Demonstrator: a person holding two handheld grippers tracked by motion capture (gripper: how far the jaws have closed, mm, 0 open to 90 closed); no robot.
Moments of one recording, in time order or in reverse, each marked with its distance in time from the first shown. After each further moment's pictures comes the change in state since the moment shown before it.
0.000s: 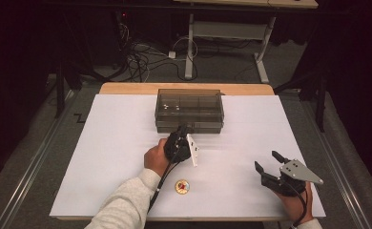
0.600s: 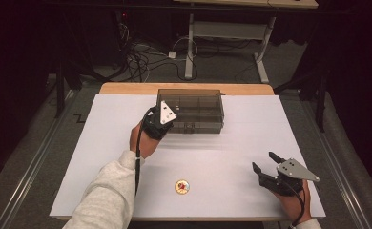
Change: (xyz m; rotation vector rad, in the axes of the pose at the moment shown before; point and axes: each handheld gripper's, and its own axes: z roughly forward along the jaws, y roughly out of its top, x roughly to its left) left arm 0.111 0.001 0.013 0.077 -0.434 -0.344; right arm 0.003 0.000 0.005 0.040 0.031 -0.005
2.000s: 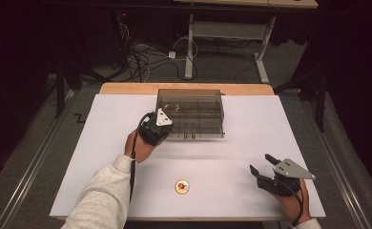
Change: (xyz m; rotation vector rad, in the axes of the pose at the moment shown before) left arm 0.001 -0.027 0.004 0.097 -0.109 -0.049; right arm 0.003 -0.001 0.004 0.050 0.045 -0.020
